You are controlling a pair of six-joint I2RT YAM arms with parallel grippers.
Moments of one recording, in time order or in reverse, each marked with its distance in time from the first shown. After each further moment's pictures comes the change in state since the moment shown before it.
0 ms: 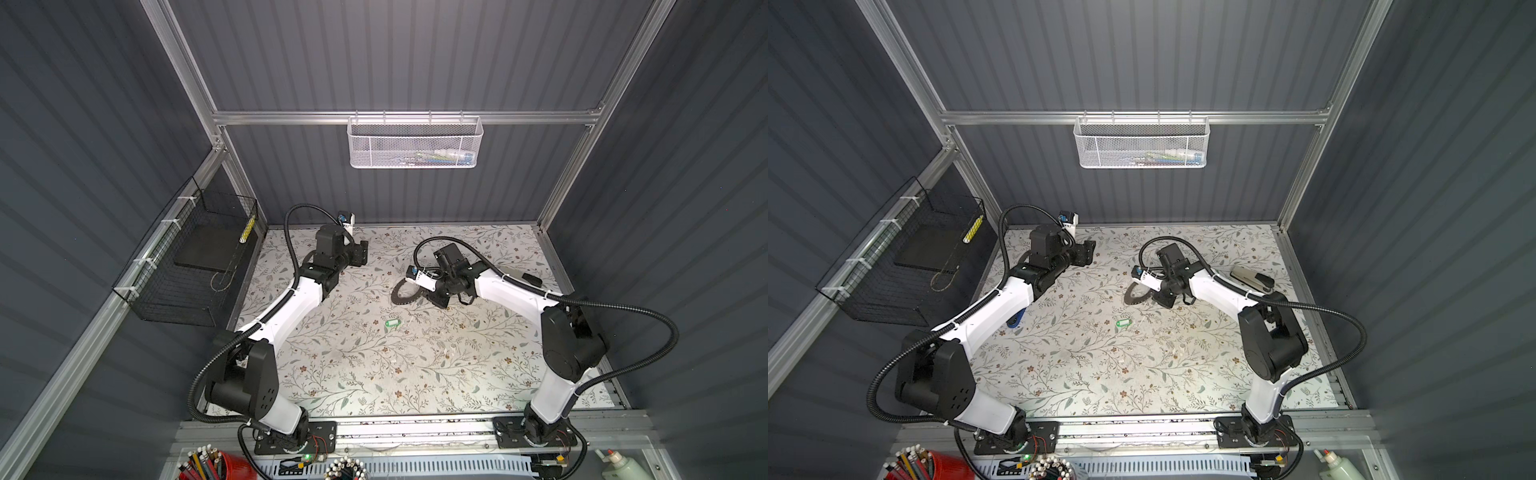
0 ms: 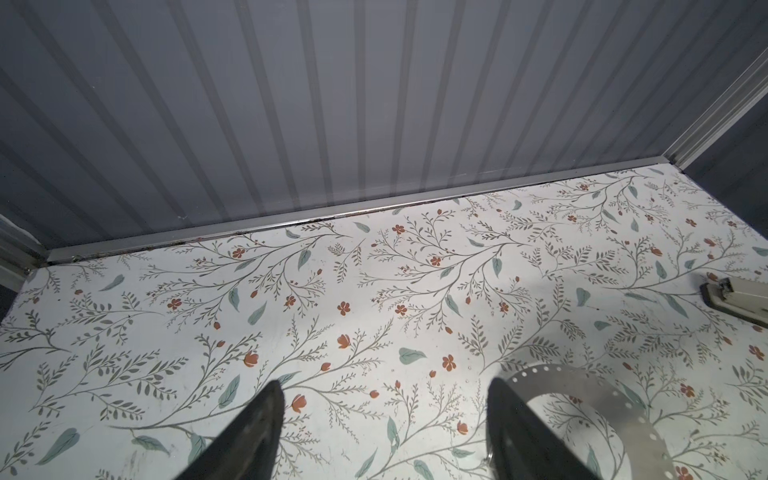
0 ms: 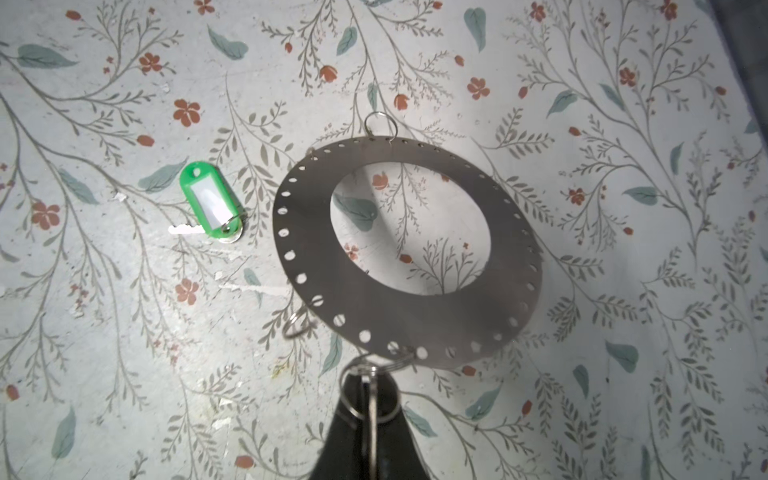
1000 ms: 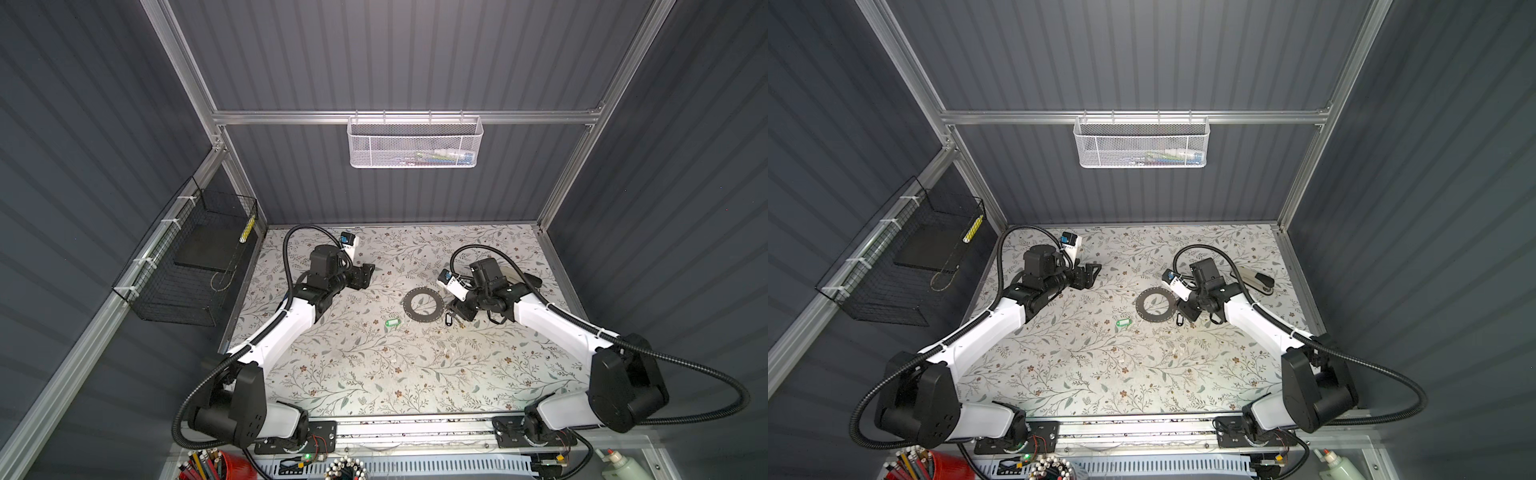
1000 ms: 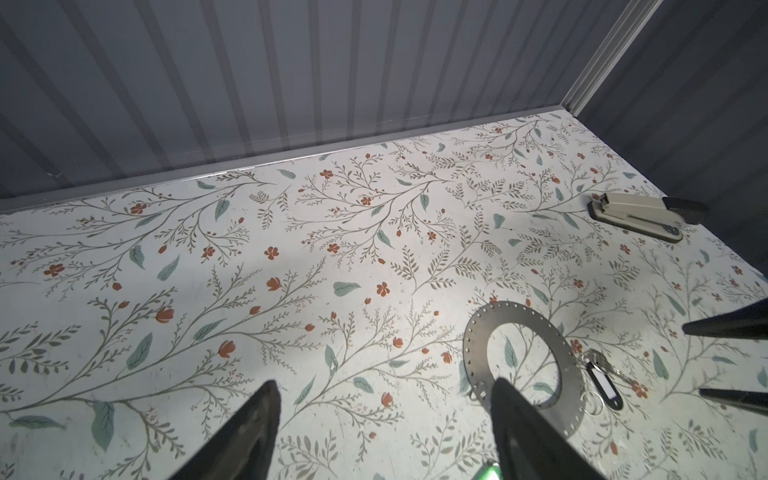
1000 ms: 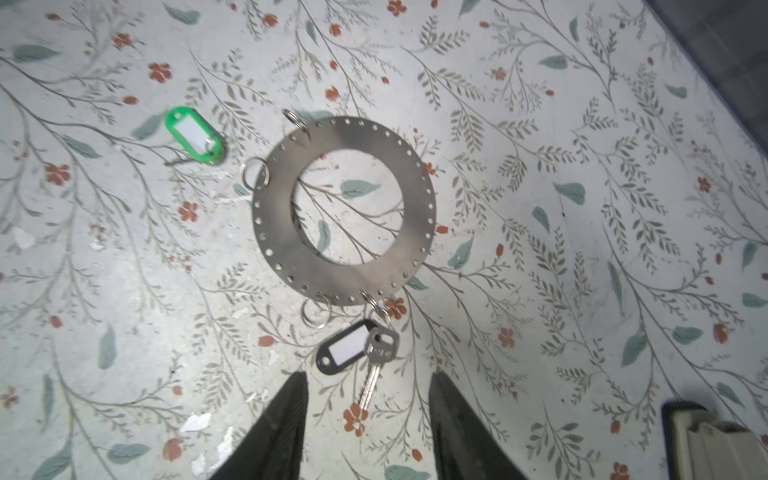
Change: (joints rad) left arm 0.005 -0.170 -0.234 0.014 0.215 0.002; right arm -0.101 -0.347 -0.334 0.092 -0.006 0.149
